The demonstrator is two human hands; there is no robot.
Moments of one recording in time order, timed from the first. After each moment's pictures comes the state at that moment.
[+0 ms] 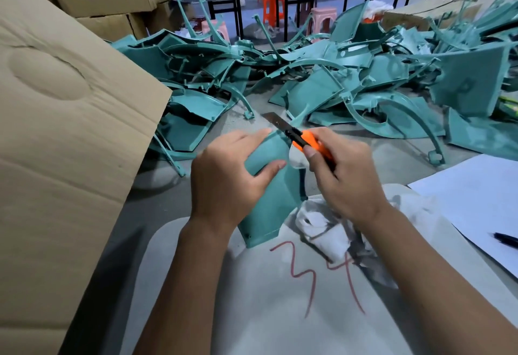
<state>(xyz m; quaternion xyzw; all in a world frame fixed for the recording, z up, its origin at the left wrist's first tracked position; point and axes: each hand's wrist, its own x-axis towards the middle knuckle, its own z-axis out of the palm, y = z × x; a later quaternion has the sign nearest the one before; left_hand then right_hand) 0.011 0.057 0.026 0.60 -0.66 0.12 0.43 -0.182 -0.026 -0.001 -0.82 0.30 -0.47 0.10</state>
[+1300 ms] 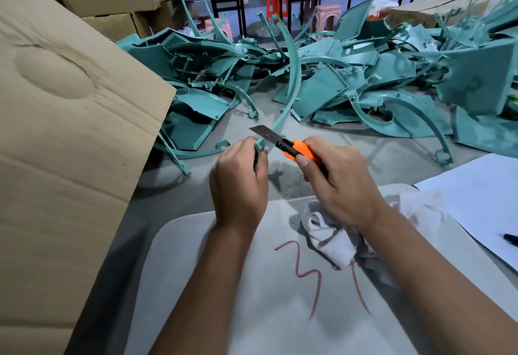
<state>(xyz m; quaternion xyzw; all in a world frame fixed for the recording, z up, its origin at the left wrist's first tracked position) -0.004 0.038 -0.013 0.66 -0.56 0.13 0.48 -0.174 -0.017 -0.002 -0.85 0.27 -0.42 0.14</state>
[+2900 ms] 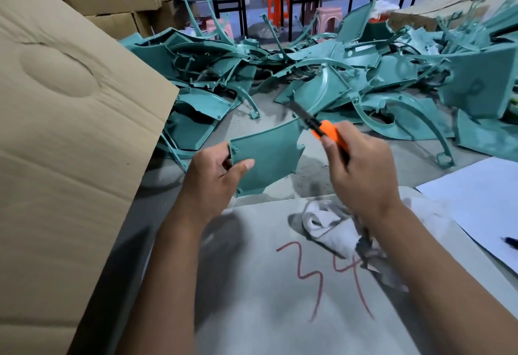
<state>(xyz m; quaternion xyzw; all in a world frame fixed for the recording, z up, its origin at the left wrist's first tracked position) 0.056 0.054 0.002 0.61 -0.61 -0.14 0.48 -0.180 -0.031 -0.004 -0.80 0.38 -0.46 0.03</state>
